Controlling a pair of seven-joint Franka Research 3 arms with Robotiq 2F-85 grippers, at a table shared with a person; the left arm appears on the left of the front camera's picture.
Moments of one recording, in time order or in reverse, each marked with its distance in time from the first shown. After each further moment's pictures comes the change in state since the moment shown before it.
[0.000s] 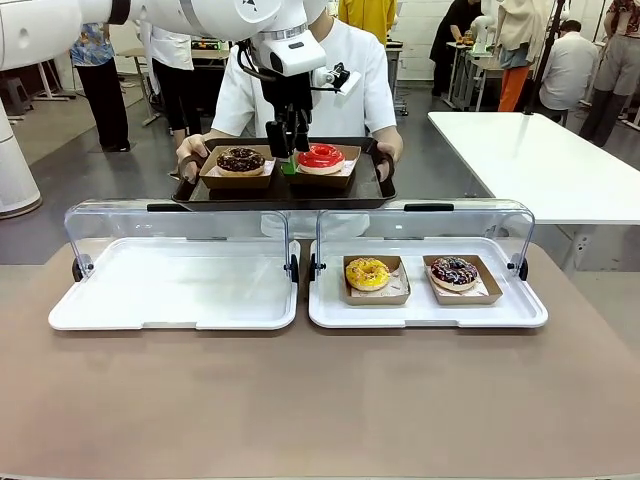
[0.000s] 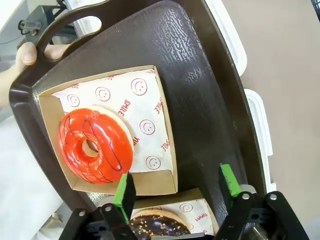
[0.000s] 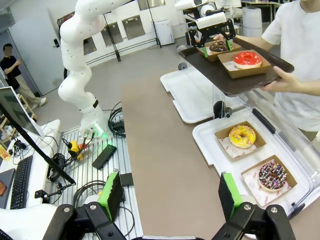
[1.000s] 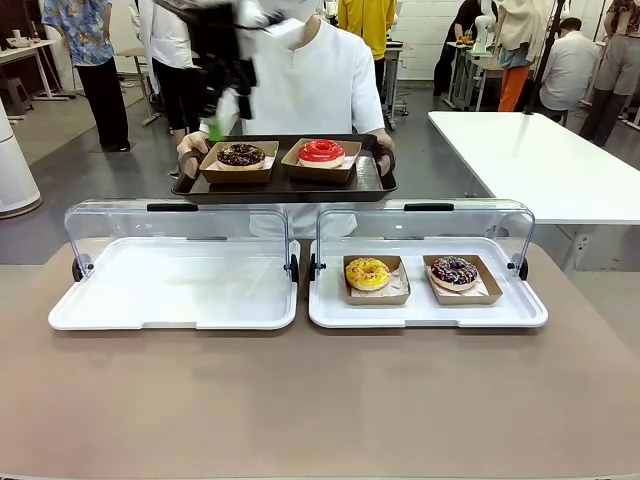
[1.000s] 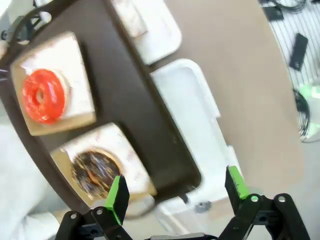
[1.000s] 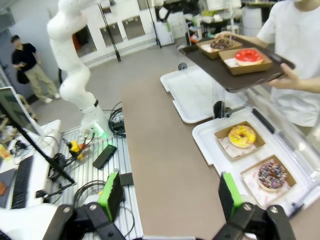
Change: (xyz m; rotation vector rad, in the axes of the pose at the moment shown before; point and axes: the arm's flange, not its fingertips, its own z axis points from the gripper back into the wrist) left arm -0.088 -0.081 0.102 -0.103 -0.022 -0.057; right arm 0.000 0.000 0.000 0.000 0.000 -0.001
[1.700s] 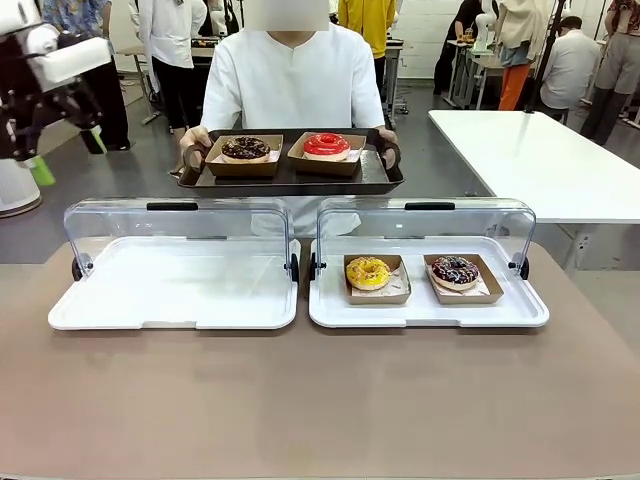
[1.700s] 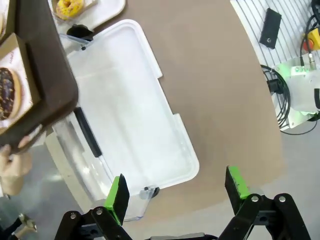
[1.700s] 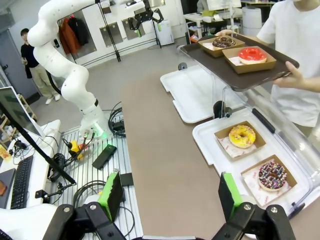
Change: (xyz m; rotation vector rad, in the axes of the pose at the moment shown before) left arm -0.164 -0.147 -0.028 0.021 -0.110 0.059; right arm 0.000 0.000 0.000 0.000 0.000 0.000
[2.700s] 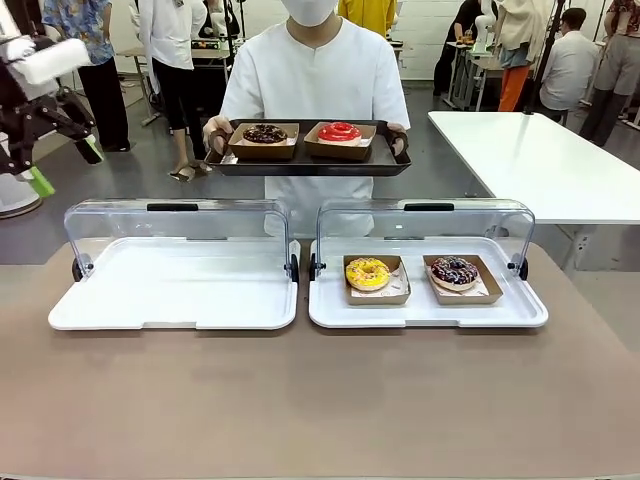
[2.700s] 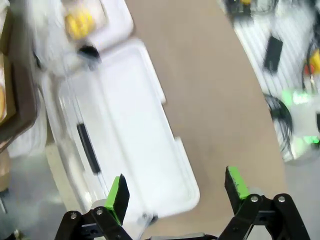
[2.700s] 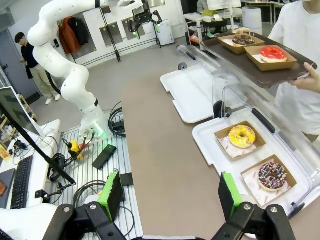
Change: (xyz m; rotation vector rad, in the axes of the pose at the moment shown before) left arm -0.031 -0.012 -0.014 0.046 -0.249 0.030; right arm 0.000 0.000 0.000 -0.001 0.000 0.000
